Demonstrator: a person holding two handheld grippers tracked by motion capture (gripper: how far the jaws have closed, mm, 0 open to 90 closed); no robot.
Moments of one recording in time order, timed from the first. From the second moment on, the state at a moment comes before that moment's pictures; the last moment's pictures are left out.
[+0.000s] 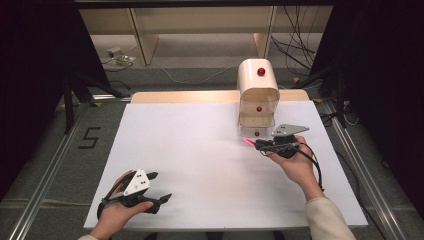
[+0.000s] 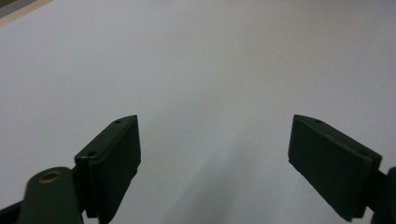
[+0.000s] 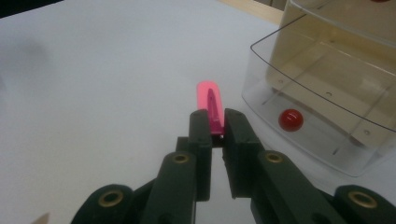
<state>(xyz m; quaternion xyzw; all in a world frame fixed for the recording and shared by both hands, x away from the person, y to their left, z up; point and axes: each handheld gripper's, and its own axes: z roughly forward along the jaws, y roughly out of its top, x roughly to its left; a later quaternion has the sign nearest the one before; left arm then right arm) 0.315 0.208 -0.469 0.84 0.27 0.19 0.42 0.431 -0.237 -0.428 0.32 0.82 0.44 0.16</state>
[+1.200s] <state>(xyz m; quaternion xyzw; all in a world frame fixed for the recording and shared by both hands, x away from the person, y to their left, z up) 0.315 0.210 -0.467 0.84 0.27 0.19 0.42 0.433 -0.240 -0.422 0.35 0.81 0.44 0.18</state>
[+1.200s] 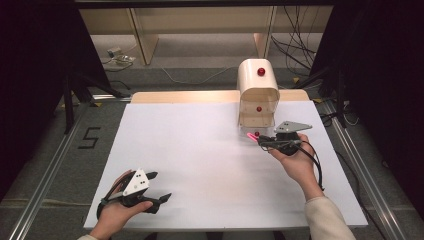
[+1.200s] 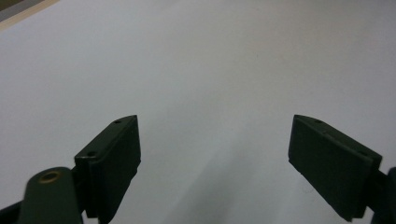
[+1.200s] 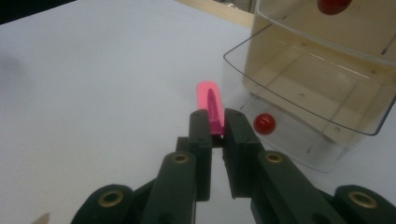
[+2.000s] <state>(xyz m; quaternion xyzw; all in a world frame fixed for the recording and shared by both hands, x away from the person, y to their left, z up) 0.315 0.210 -0.467 0.84 0.27 0.19 0.42 0.438 -0.239 -0.416 0.36 0.80 0.43 0.19</state>
